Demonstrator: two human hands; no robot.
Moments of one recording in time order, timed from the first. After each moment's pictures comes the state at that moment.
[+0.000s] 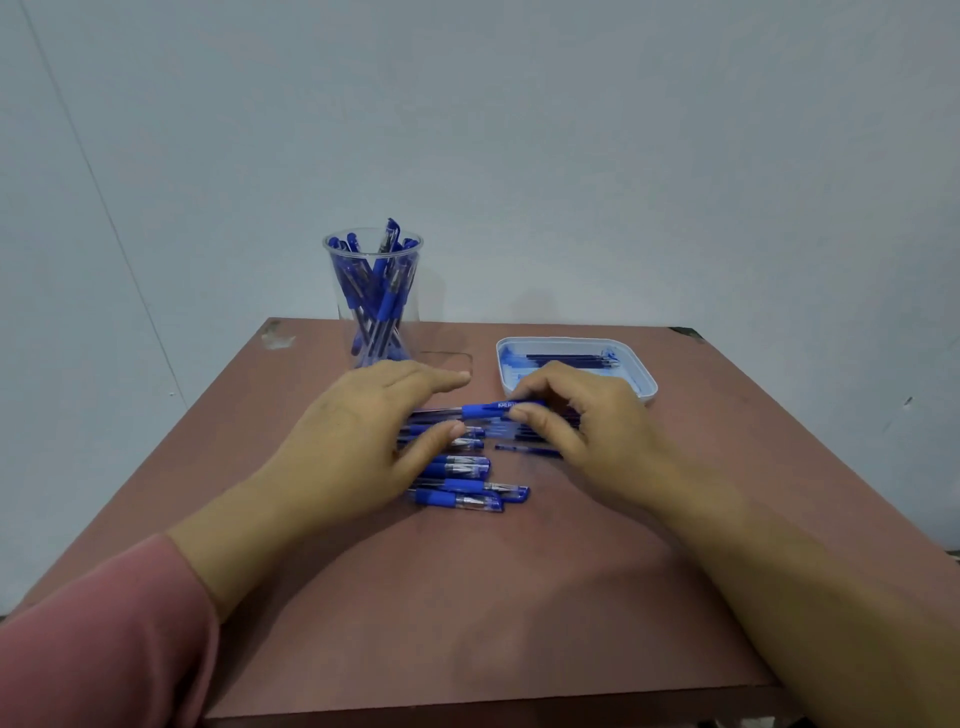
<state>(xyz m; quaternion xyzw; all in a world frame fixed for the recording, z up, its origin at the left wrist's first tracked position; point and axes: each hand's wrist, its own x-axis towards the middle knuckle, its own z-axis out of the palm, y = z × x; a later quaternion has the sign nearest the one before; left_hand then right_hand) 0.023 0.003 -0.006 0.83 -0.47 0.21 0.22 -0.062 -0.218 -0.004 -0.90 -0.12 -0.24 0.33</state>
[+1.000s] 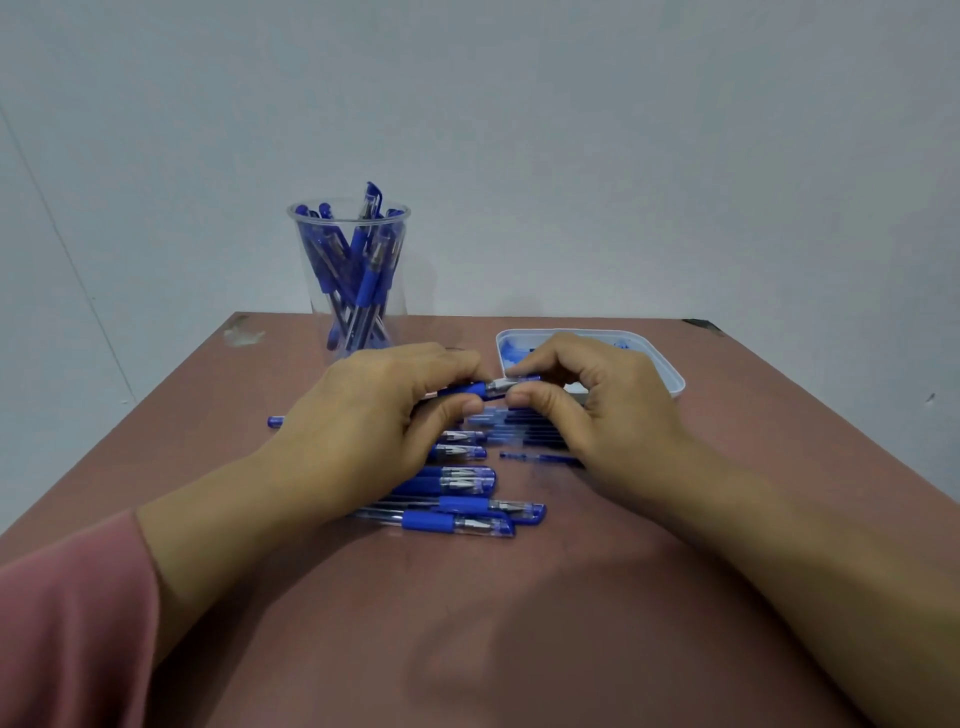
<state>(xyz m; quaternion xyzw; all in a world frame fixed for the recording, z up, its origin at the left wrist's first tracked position) 0.047 -0.025 -0.010 0.78 -0.51 0.18 0.31 -0.031 -0.221 -0.016 -0.87 -0.14 -0.34 0.32</state>
